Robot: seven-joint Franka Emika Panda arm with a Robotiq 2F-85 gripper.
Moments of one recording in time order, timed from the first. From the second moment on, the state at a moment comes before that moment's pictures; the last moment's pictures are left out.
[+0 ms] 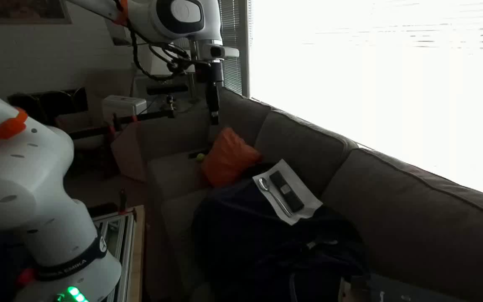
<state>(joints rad) 0.03 -0.41 0.38 -2.34 -0.03 1.88 0.54</state>
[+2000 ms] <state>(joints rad) 0.14 0.31 0.15 -1.99 -0.22 2.13 1.50</state>
